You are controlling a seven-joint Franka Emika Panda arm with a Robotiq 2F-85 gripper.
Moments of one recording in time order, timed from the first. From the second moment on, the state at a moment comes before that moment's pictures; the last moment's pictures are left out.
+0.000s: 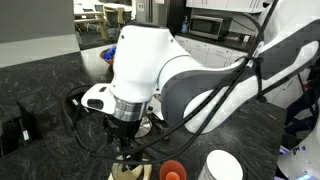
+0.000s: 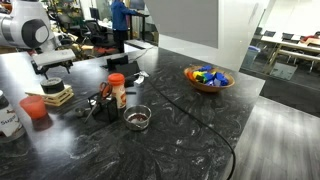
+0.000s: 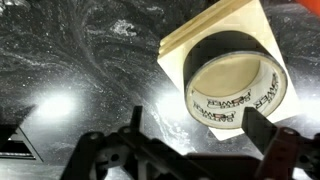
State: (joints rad) arm 0.34 0.48 0.37 -1.58 -0.08 2.32 -0.67
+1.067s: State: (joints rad) arm 0.35 0.52 0.37 -1.59 -0.08 2.32 -0.71
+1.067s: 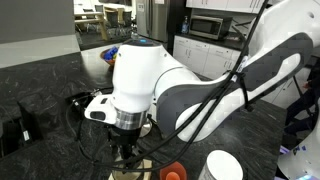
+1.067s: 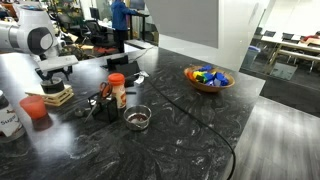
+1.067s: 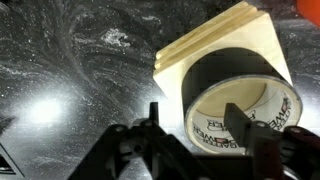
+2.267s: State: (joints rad) arm 0.30 0.46 0.39 -1.57 0.05 2.39 -0.71
